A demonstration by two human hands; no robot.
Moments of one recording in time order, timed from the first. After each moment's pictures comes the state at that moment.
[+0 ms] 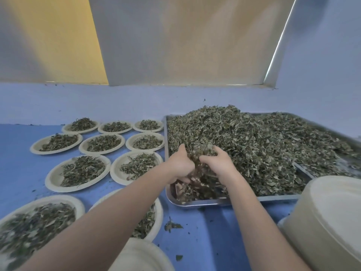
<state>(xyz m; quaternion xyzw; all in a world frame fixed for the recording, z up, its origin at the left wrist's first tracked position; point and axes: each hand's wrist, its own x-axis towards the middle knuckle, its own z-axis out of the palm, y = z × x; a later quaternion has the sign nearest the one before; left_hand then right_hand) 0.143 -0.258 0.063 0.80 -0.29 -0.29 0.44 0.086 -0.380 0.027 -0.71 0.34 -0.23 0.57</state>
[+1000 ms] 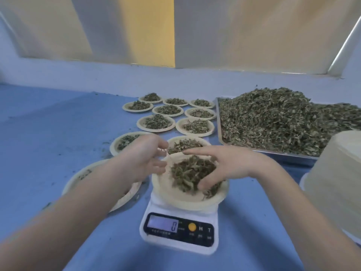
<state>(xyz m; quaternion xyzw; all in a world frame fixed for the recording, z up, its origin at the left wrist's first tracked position) 0.028 0.003 0.073 0.69 0.01 -0.27 0.67 -0.044 -0.178 0.081 -0.97 -0.07 0.10 0.22</state>
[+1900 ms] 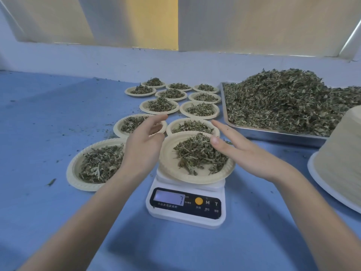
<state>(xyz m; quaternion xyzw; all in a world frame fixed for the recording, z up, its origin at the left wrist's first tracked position) 0.006 0.022 0.018 0.77 -0.19 0.07 0.61 -0.075 -0.181 0.033 -0.91 0.00 -0.03 0.40</state>
